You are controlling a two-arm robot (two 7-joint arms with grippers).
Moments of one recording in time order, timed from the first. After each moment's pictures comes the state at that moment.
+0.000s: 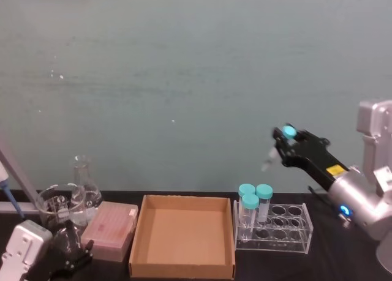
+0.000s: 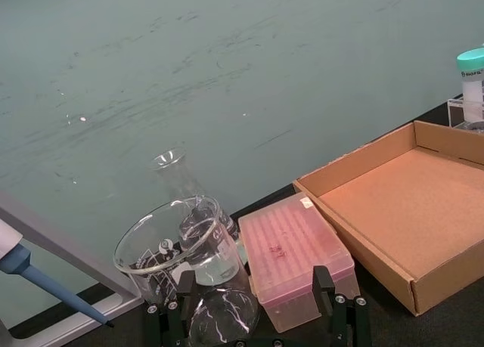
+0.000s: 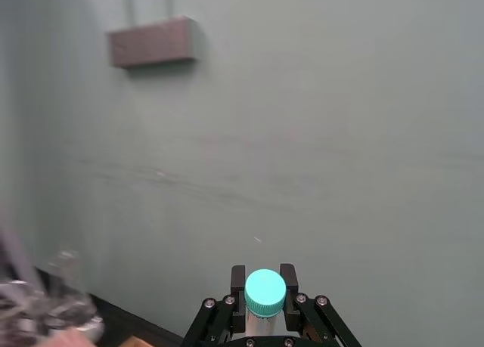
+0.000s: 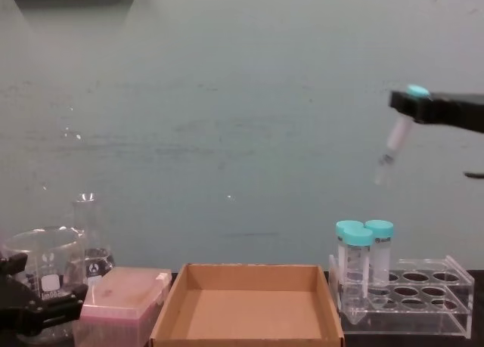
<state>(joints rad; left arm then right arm) -0.20 0.60 0.45 -1.41 -0.25 -0.12 0.03 0.50 0.31 -0.23 -1.34 0.38 0.03 0.32</state>
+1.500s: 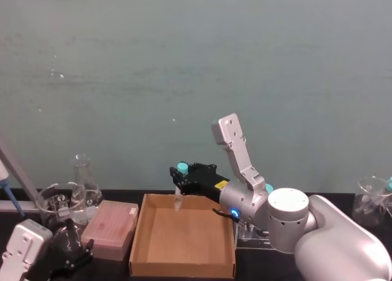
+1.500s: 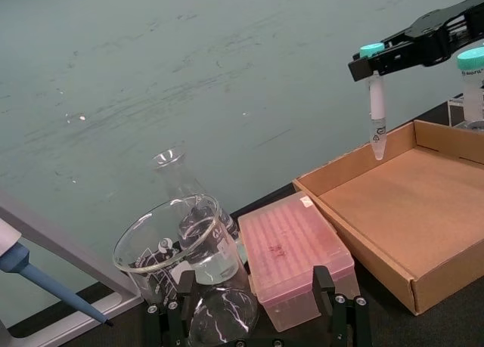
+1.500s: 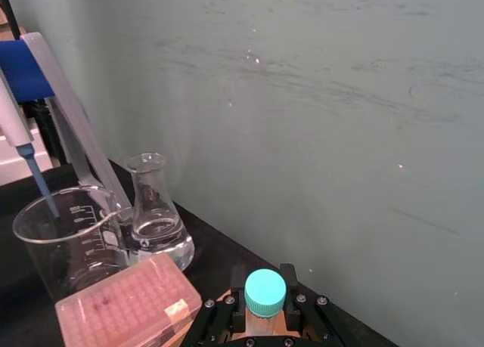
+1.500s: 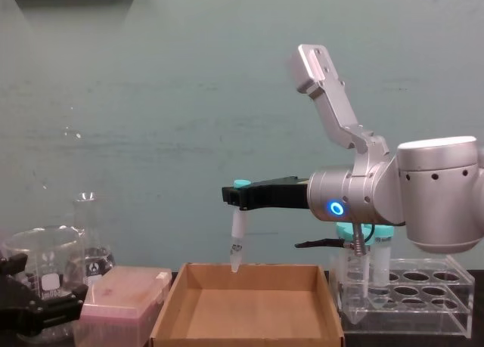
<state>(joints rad) -0.20 0.60 0.45 -1.41 -0.25 -0.12 0.03 0.89 -0.02 -0.49 -0.60 0.26 -0.01 0.42</state>
